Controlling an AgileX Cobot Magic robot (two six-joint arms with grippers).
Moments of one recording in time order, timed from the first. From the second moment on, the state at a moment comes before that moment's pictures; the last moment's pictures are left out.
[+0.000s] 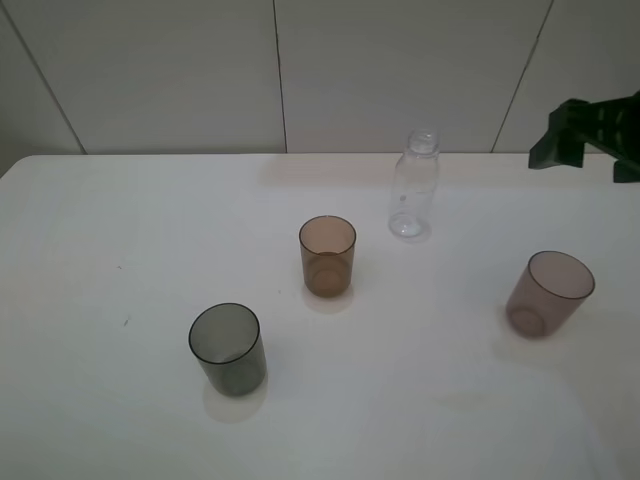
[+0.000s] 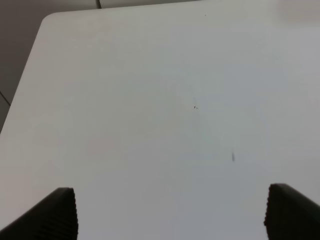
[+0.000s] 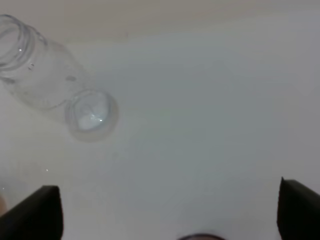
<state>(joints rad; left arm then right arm) -0.09 -0.01 -0.50 0.11 1.06 -0.02 0.05 1.21 -0.78 0.04 0.56 0.15</state>
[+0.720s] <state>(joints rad) -0.09 -0.01 -0.50 0.11 1.06 -0.02 0.05 0.33 -0.78 0.00 0.99 0.17</state>
